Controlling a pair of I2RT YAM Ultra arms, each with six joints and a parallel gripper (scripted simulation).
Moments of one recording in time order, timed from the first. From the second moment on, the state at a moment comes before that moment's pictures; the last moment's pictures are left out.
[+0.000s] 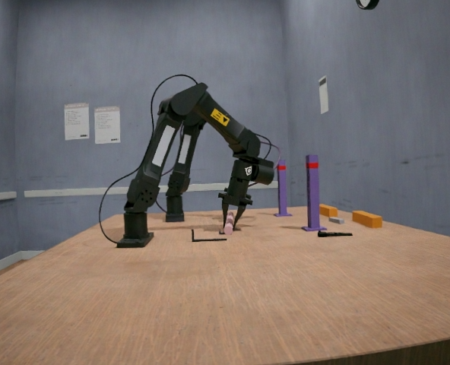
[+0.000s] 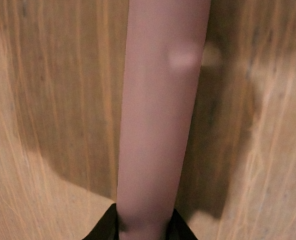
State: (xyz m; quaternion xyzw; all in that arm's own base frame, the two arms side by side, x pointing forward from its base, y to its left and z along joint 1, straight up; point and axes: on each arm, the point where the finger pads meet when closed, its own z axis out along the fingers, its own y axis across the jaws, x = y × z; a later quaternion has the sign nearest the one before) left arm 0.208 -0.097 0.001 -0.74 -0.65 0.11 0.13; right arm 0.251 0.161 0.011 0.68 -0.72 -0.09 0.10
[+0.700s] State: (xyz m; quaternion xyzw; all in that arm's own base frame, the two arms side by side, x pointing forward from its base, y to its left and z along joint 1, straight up) left arm 0.207 -0.097 0.002 -0.74 -0.65 0.11 0.13; right arm 0.251 0.161 0.011 0.68 -0.72 -0.09 0.10
